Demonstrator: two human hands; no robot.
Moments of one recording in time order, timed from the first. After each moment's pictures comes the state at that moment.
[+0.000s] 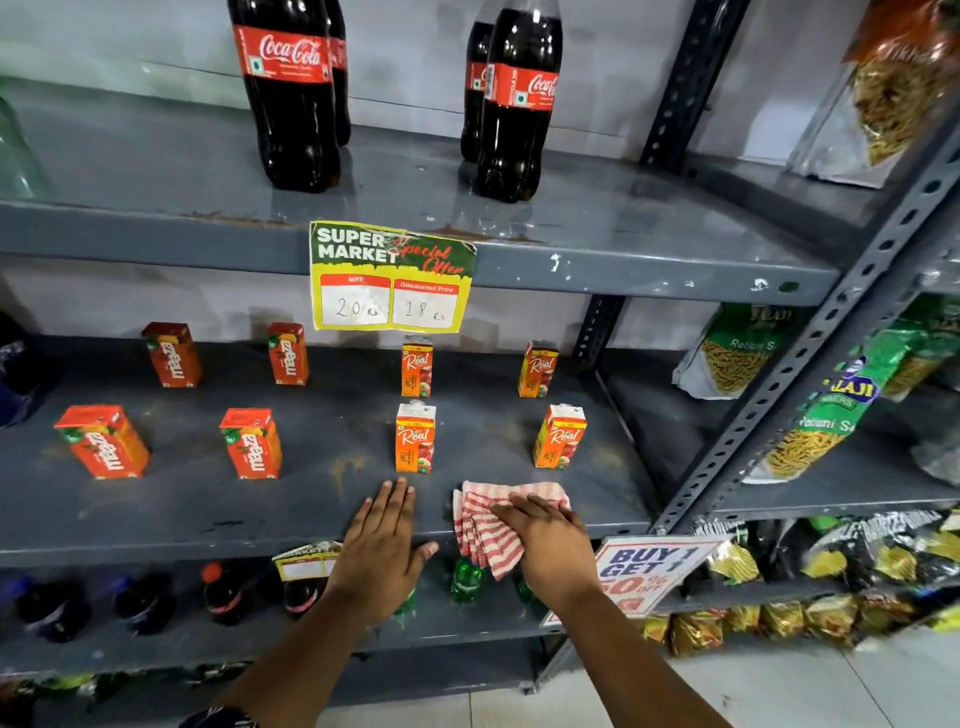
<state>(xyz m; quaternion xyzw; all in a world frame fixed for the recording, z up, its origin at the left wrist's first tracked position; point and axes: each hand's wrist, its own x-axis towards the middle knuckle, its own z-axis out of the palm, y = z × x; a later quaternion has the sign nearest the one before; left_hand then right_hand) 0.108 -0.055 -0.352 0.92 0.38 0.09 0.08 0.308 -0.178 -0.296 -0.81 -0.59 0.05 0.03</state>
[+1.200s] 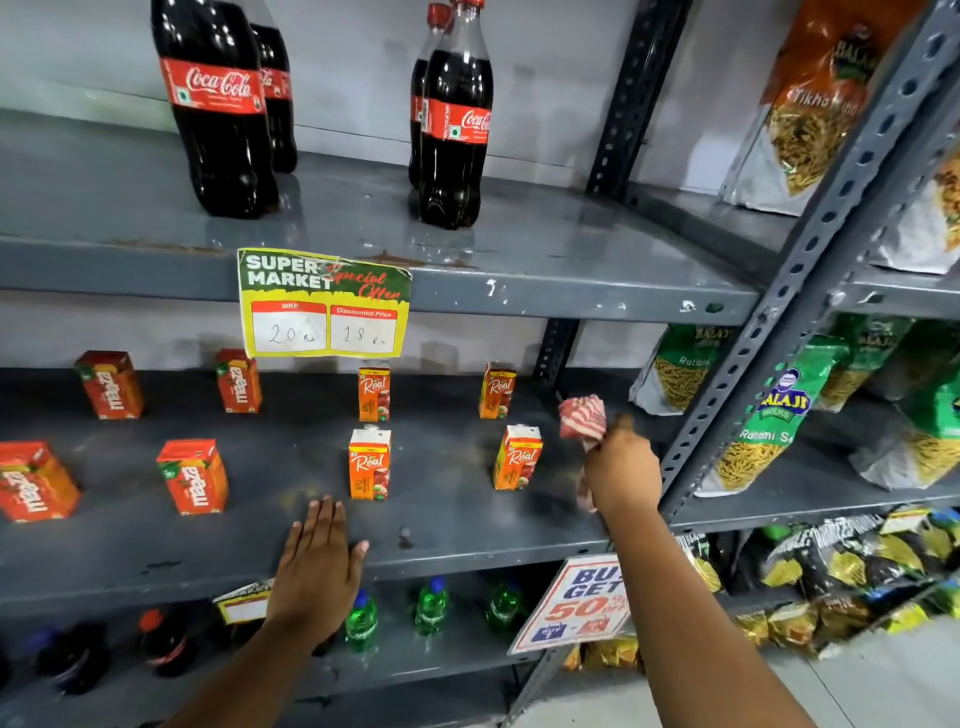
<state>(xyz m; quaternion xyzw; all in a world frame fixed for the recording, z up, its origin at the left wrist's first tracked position) 0.111 -0.038 -0.351 0.86 0.48 0.12 0.11 0.415 -0.175 -0.197 -0.93 -0.26 -0.03 0.26</state>
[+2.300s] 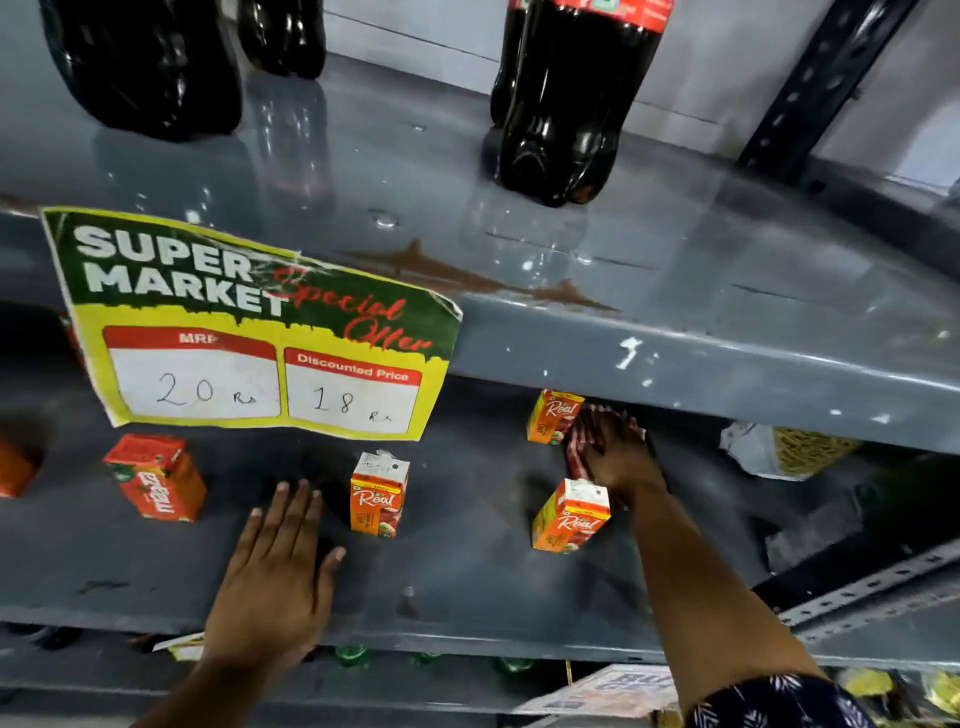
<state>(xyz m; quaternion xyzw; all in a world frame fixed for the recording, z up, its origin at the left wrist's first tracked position) 0.113 -0.002 -0.344 0.85 0.50 0.17 0.04 0.530 -0.019 -0.288 -0.87 -0.47 0.07 0.10</state>
